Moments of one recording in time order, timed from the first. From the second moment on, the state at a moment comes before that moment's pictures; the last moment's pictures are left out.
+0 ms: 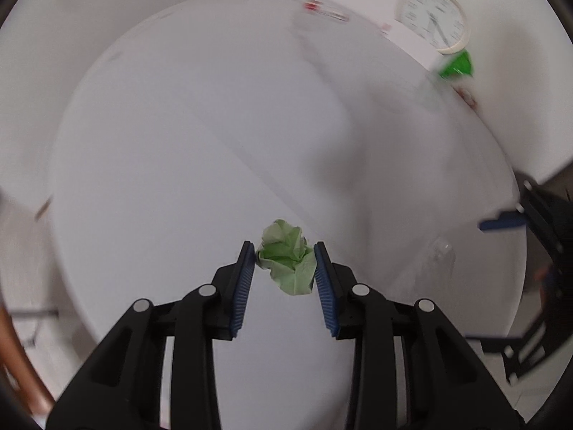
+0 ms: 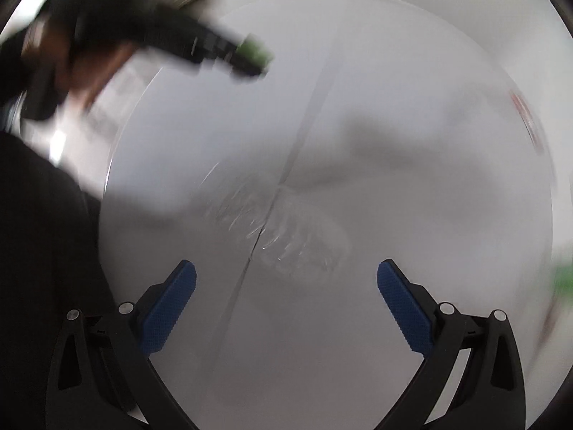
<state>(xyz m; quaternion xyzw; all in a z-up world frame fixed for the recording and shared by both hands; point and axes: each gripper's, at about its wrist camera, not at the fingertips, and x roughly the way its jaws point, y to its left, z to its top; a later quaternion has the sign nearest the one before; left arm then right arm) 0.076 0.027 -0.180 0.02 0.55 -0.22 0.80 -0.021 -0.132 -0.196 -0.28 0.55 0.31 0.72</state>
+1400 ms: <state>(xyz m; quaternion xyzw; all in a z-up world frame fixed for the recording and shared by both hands) -0.041 0.270 -0.308 -0.19 0.63 0.05 0.75 0.002 0.061 -0.146 -0.05 0.49 0.43 0.75</state>
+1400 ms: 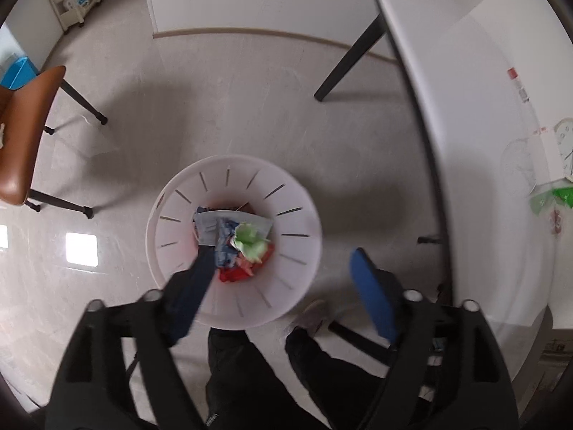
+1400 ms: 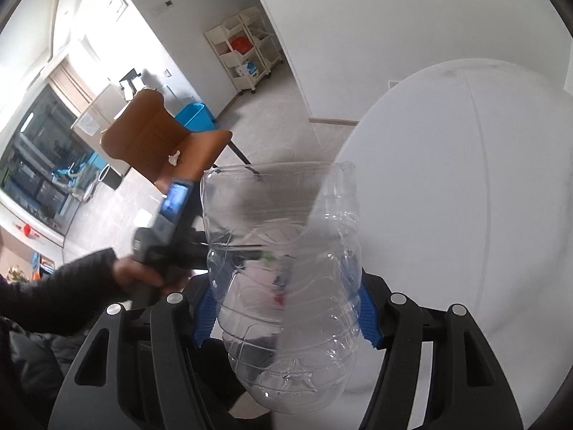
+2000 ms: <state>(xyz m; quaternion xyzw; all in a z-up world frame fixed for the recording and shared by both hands) -0.118 0.408 -0.231 -0.20 0.57 0.21 0.77 -0.032 0.190 -0.224 -0.17 0.54 0.47 0.68</state>
